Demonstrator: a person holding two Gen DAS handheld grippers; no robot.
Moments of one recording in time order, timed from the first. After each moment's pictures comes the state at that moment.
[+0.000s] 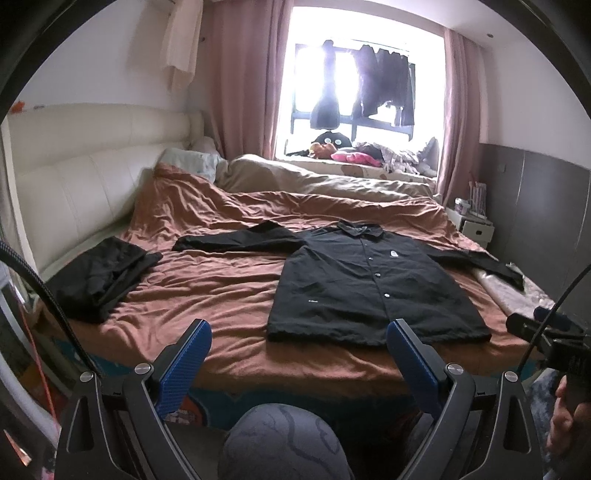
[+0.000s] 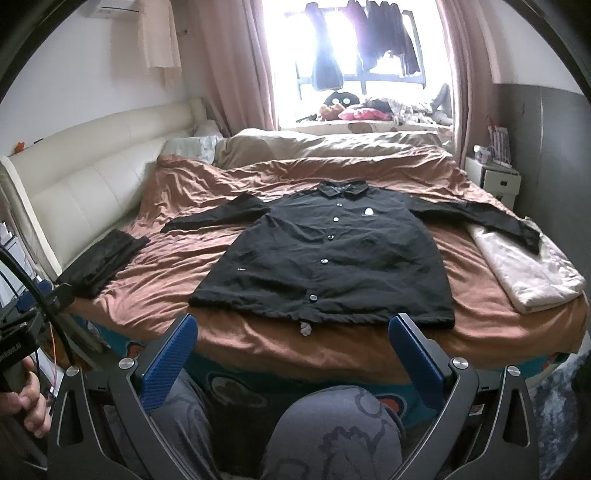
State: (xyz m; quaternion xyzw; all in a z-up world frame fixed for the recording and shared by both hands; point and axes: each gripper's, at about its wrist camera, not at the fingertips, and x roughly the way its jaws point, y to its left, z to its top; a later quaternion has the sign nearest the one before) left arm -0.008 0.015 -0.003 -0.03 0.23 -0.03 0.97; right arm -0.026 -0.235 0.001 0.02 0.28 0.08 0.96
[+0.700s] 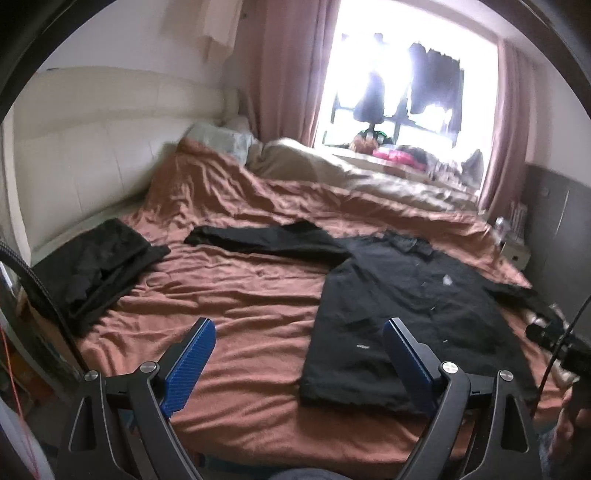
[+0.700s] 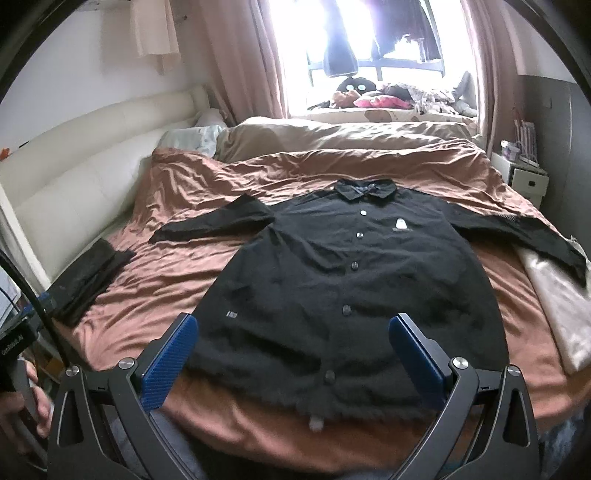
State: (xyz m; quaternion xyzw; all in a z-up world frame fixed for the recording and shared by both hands) left arm 0.150 0.068 -0.028 -0.07 0.27 0.03 0.96; right arm 0.154 -0.218 -0.009 0.02 0.29 0.10 0.95
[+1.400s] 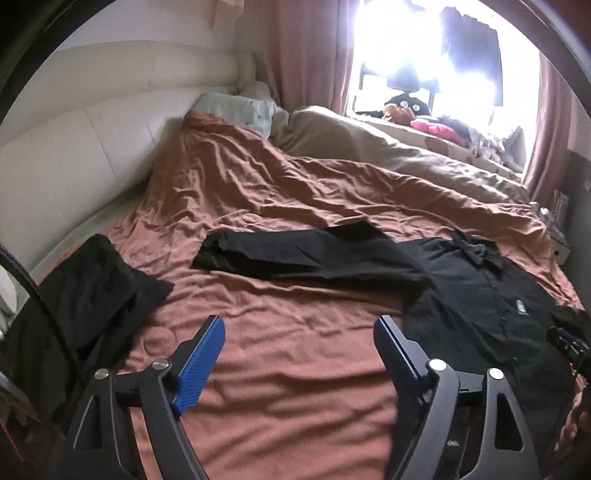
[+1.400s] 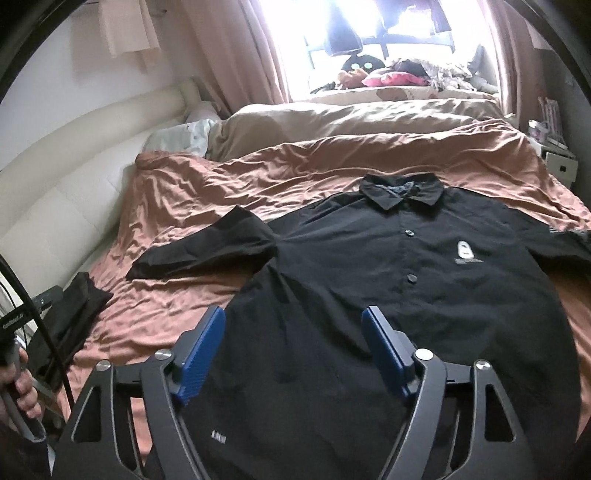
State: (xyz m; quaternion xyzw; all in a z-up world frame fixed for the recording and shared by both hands) left arm 0.356 0.165 -0.035 -0.06 0.33 0.08 0.94; right arm 0.370 -0.172 -0.050 0.06 0.32 0.13 0.94
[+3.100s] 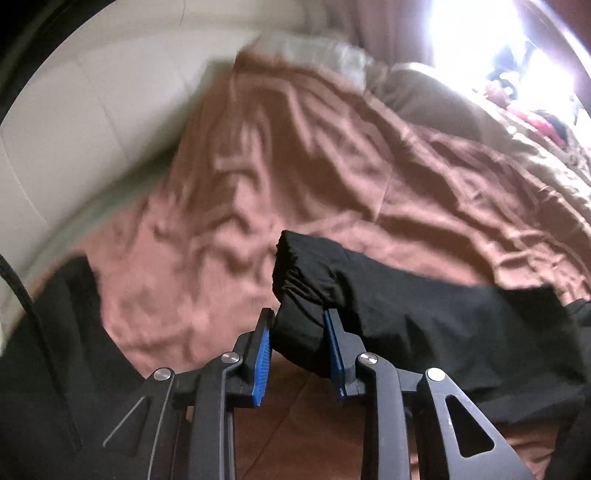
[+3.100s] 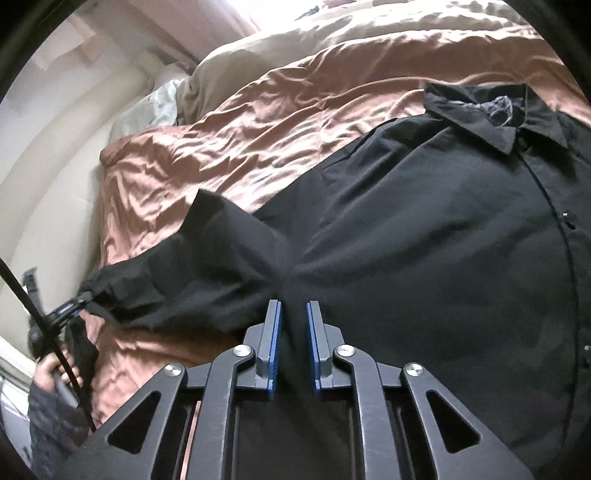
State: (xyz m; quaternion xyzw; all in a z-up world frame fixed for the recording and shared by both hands) left arm 0.598 0.337 -0.112 -0.07 0.38 0.19 0.90; right arm 0.640 -0.101 -0.146 0.17 0.44 0.15 0.87
